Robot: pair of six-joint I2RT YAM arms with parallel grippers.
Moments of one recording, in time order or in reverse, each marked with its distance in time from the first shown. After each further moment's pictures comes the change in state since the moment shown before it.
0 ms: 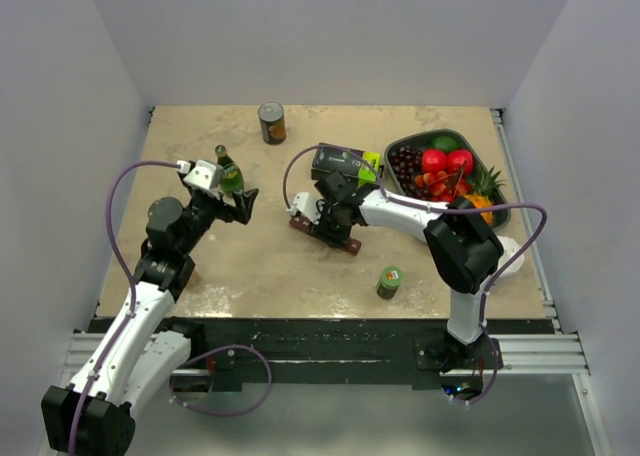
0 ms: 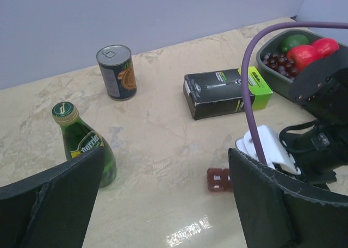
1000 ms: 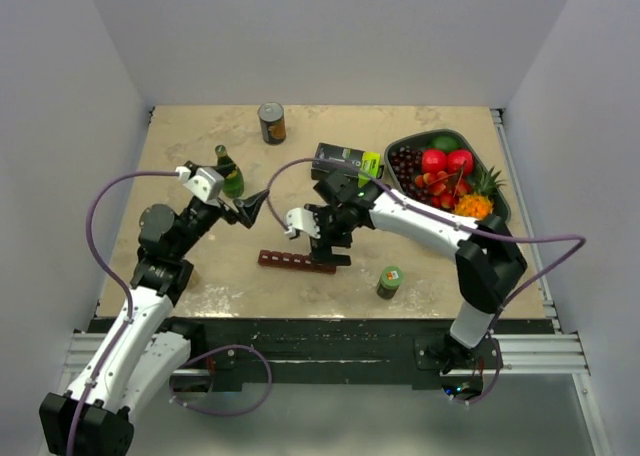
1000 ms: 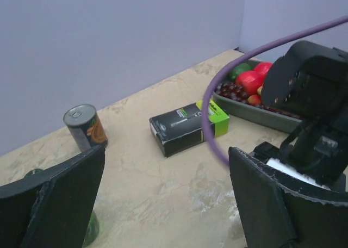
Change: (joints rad) left arm -0.008 -0.034 -0.006 0.128 0.188 0.026; right arm 0.100 -0.146 0.061 -0.256 -0.181 -0.266
